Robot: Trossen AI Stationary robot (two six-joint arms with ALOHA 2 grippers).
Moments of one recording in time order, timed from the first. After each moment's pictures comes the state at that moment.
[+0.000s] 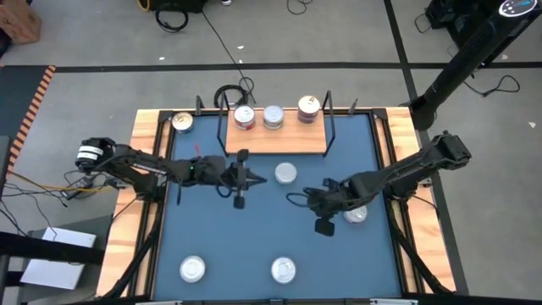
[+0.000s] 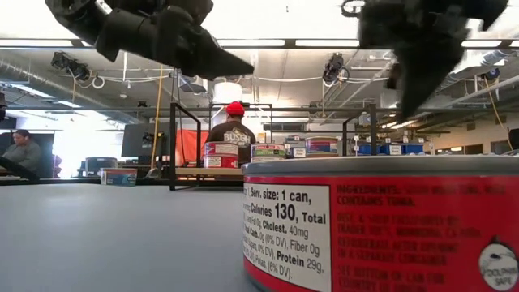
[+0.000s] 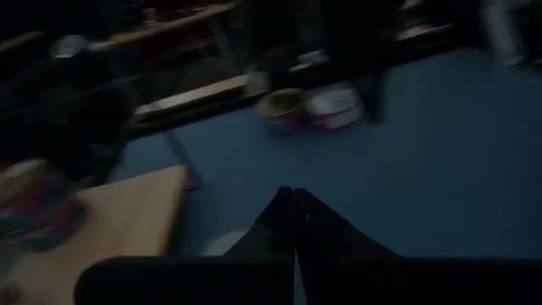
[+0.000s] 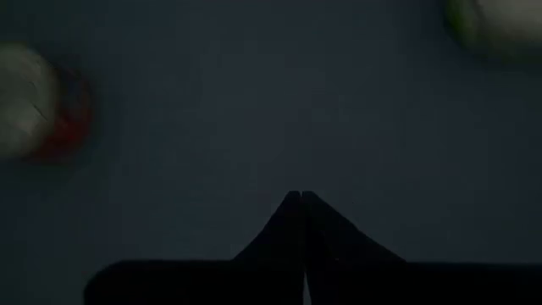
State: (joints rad) left arm -0.02 1.36 0.63 0.49 -0.05 0.27; right arm 0.31 1.47 0.98 -0.66 0.10 0.57
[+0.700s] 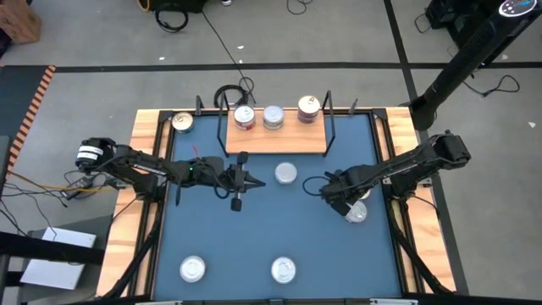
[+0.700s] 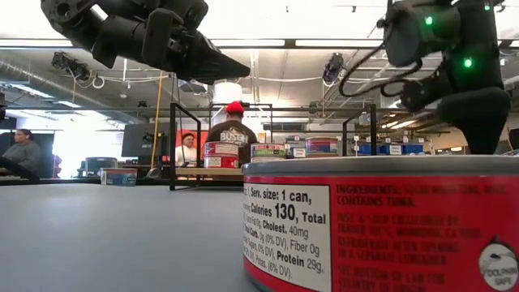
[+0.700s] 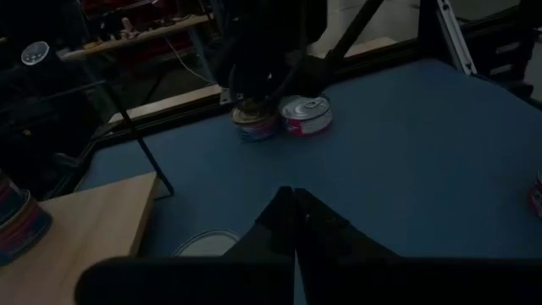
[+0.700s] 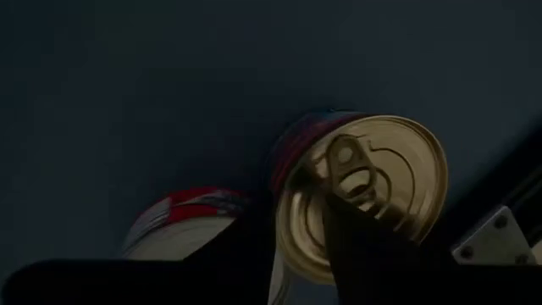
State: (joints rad) left arm -0.02 1.36 0.58 0.55 0.03 0.25; right arm 0.19 1.47 0.87 -1.18 0.11 0.97
